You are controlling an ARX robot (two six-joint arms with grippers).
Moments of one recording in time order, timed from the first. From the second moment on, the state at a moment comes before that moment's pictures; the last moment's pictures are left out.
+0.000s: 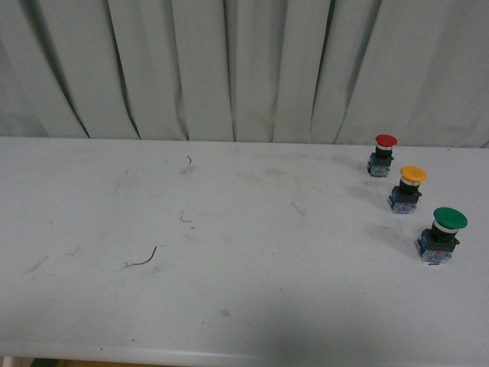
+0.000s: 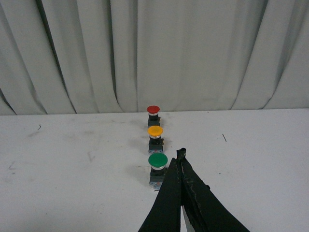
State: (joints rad) left arm 0.00 0.01 0.01 0.00 0.00 -0.02; right arm 0.00 0.23 0.01 0.24 0.00 0.00
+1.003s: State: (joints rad) left arm 0.00 0.01 0.01 0.00 0.00 -0.02; right arm 0.00 0.00 0.01 0.00 0.00 0.00
